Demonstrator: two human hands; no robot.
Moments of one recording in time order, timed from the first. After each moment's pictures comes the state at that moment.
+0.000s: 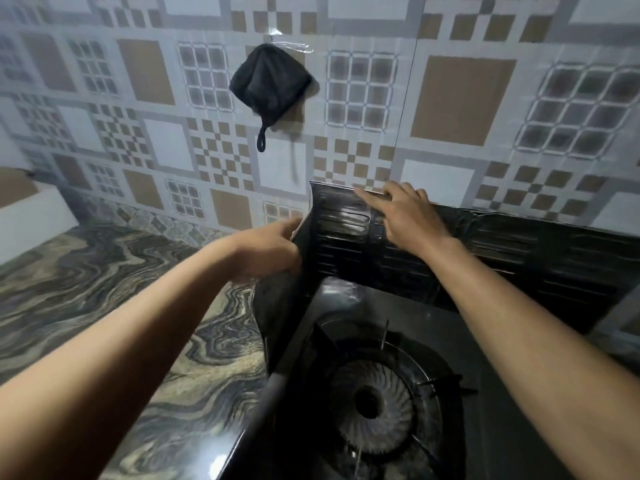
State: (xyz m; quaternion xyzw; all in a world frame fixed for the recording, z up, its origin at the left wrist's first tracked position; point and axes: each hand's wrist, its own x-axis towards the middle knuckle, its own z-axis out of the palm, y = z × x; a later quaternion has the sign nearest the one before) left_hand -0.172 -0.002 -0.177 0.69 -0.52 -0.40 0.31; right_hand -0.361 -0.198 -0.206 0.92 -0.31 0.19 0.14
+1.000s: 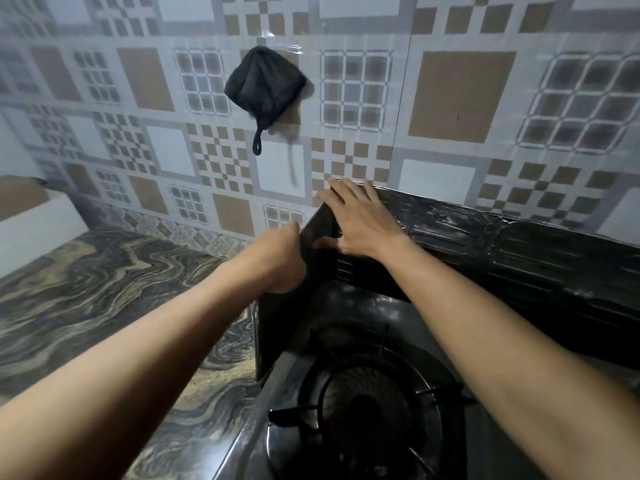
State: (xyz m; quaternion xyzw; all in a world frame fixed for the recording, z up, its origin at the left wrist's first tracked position) left_hand -0.217 -0.004 -0.167 0.83 -0.53 -0.11 0.15; right_hand -0.301 -0.189 -0.217 0.95 -0.24 0.18 0.13
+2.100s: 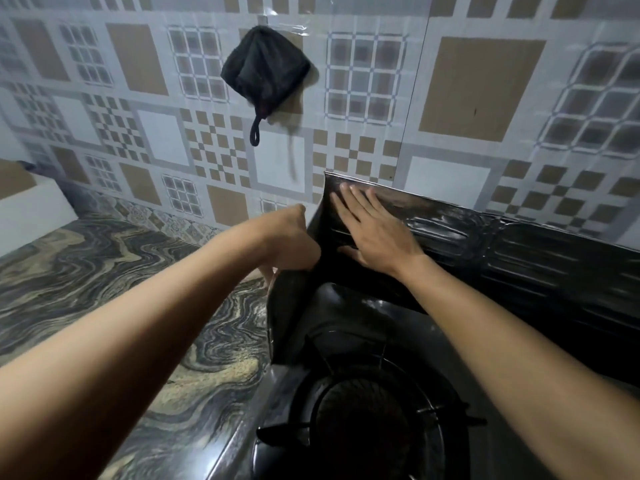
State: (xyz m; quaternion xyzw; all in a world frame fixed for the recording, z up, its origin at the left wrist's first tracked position) left_hand -0.207 -0.028 -0.148 0.81 -0.50 -0.25 0.17; right_hand -0.319 -0.215 -0.255 0.94 -0.19 0.16 0.24
